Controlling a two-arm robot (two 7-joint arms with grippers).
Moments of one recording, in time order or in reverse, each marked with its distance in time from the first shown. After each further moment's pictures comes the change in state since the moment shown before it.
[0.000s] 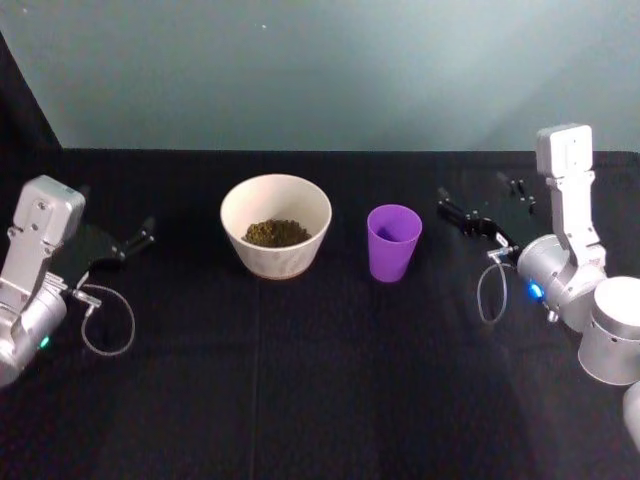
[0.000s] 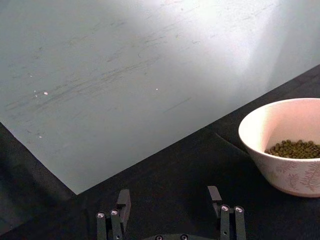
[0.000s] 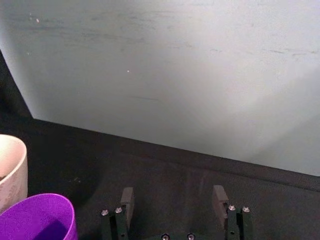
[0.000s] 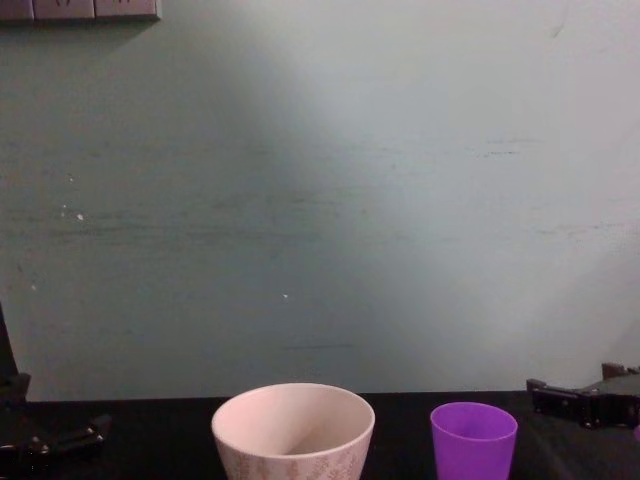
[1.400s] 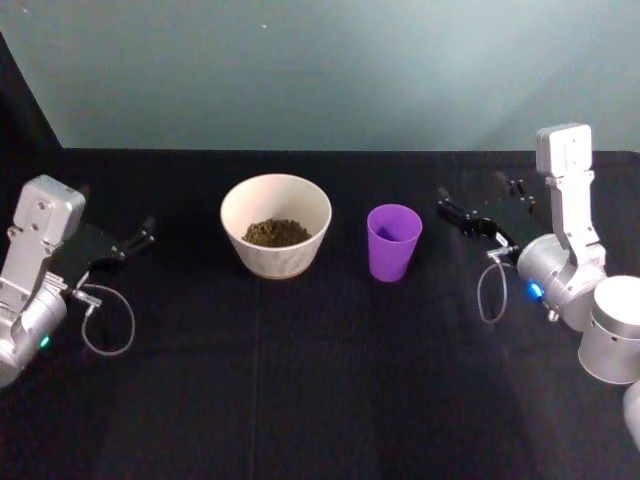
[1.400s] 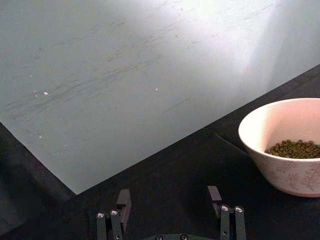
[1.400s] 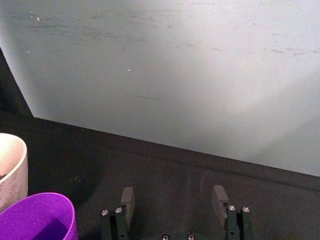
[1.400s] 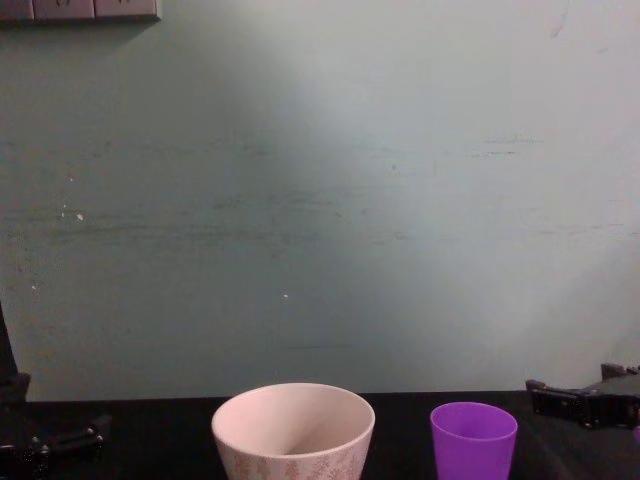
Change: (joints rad) left arm 0.000 0.000 0.000 0.000 0.000 0.000 0.000; right arm 0.002 0.002 -0.002 0.001 -0.001 0.003 0.002
